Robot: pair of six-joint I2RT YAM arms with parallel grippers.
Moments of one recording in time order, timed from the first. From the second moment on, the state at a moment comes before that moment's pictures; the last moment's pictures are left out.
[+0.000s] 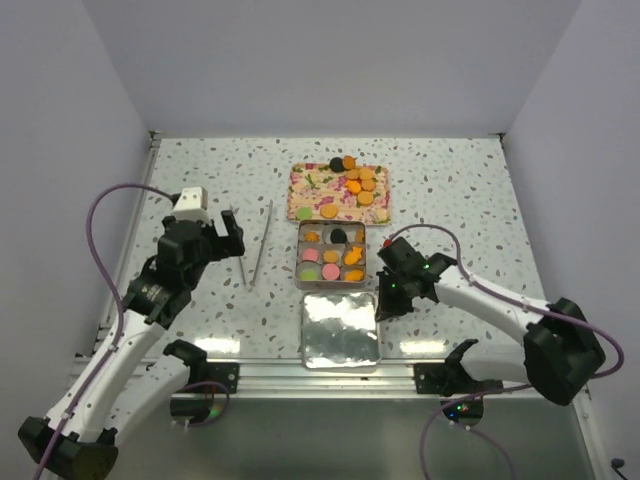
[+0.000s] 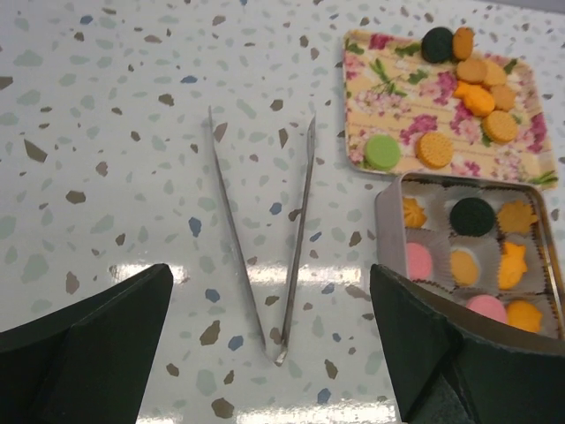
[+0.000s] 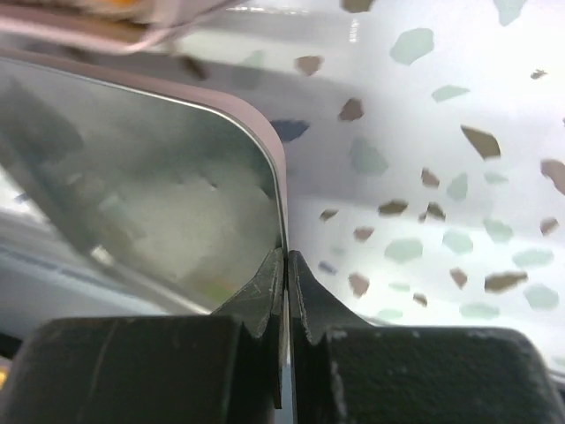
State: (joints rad) left arm -0.40 0.71 0.70 -0.43 -0.33 -0.34; right arm 0.68 1.29 0.68 -0.65 -0.16 0.72
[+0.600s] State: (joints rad) left arm -0.40 0.84 1.12 -0.41 0.41 -0.40; right arm 0.59 1.25 1.63 -1.12 0.01 0.55
